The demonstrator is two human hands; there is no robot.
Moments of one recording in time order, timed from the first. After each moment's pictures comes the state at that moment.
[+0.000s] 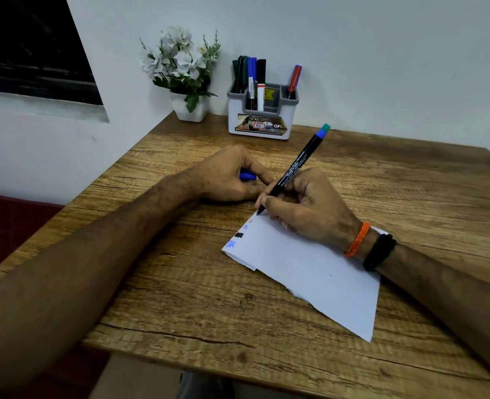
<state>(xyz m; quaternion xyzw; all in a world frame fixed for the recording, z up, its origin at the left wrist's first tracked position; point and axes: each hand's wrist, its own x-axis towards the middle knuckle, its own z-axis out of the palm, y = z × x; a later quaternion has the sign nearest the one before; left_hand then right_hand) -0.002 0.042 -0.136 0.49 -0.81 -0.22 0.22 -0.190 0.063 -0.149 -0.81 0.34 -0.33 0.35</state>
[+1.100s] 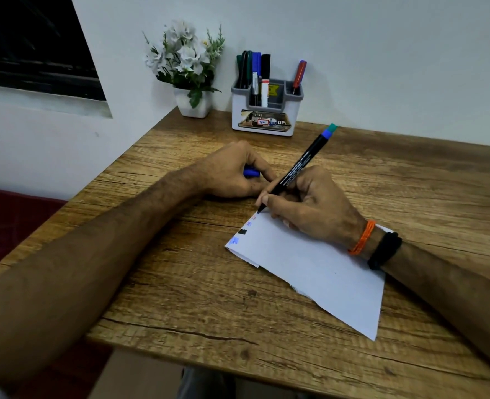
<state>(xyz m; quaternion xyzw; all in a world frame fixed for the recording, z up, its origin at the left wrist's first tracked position) -0.002 0.041 -0.137 0.50 -0.81 -0.22 0.22 -0.189 0.063 -0.149 -0.82 0.33 -0.32 0.34</state>
